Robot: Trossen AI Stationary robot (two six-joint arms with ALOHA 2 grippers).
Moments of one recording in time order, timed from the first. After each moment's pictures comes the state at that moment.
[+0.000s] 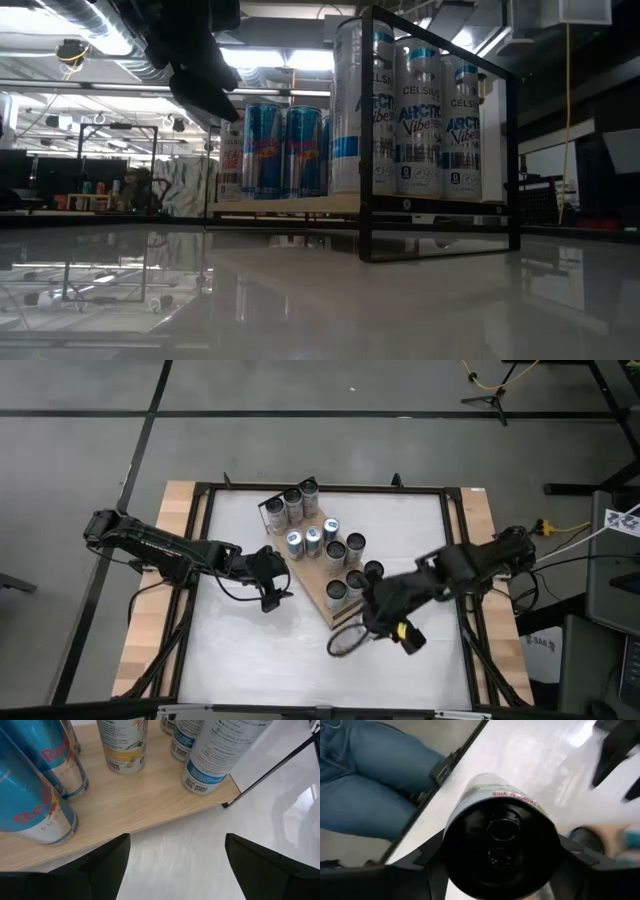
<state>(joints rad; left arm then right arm) -0.17 1.26 0.83 -0.35 -0.18 -0.42 0.44 1.72 2.07 -1.29 -0.11 -0.12</state>
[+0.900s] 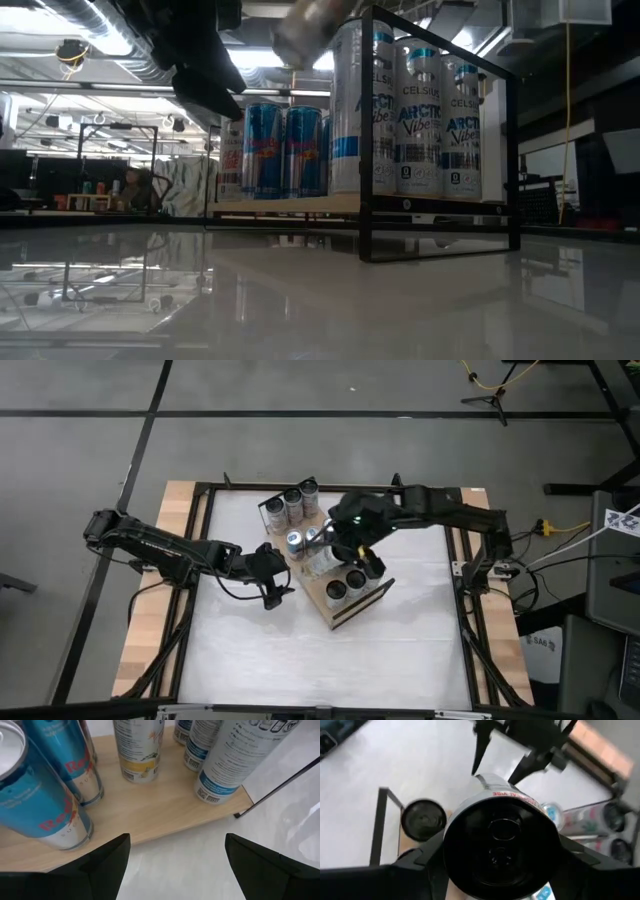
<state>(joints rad) -0.17 1.26 0.83 -0.34 -0.25 -0.42 -0.01 1.79 2.13 -1.23 -0.17 -0.64</state>
